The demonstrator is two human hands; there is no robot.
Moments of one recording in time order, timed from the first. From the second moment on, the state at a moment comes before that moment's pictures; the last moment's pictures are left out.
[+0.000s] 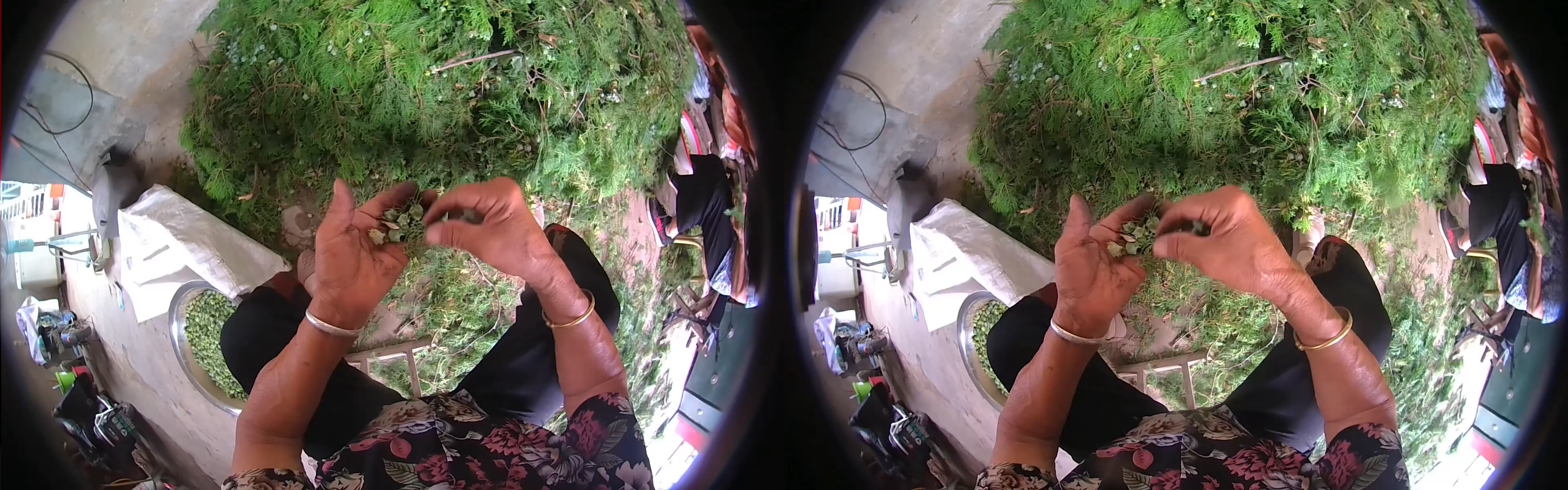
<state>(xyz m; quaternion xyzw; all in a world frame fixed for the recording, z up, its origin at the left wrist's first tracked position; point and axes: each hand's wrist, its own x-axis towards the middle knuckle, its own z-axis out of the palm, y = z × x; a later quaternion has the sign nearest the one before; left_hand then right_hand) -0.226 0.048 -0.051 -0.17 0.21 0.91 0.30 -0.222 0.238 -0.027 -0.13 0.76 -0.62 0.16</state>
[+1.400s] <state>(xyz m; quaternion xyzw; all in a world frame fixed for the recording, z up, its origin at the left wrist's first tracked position) -0.224 0.059 -0.050 -0.16 0.20 0.93 0.27 -0.227 0.230 -0.017 0.06 0.66 -0.74 0.08</state>
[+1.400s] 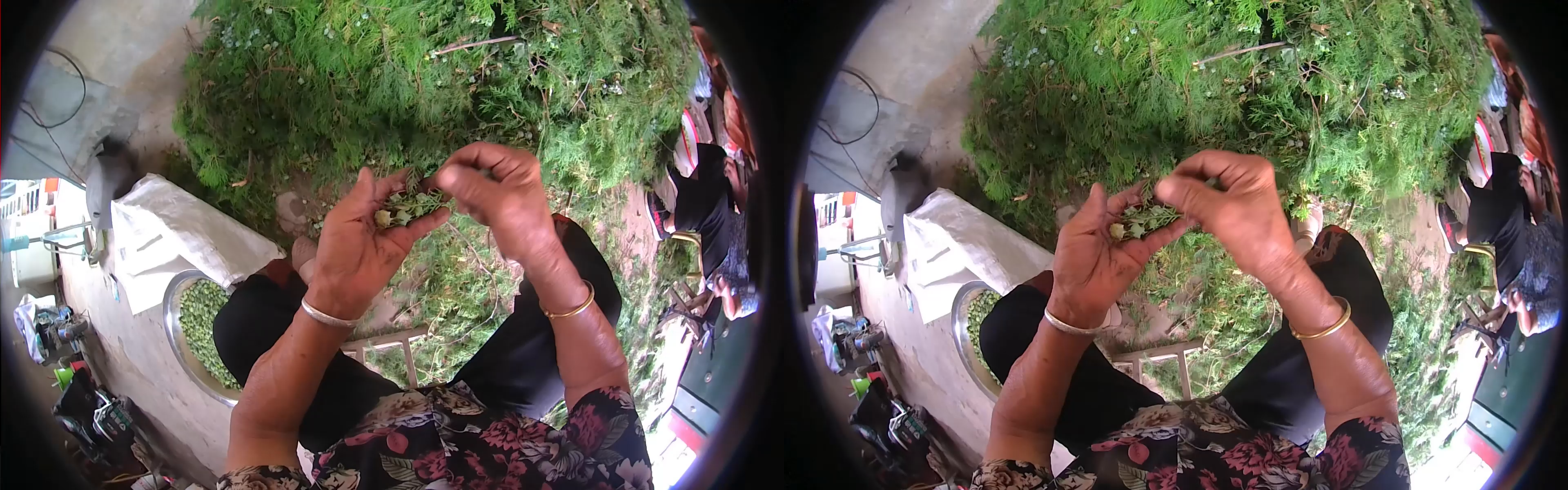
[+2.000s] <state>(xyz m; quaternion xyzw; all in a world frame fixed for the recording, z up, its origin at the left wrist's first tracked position) -0.227 0.057 -0.053 -0.15 0.24 0.91 0.29 -0.227 0.231 -0.020 0.10 0.66 -0.73 0.14</state>
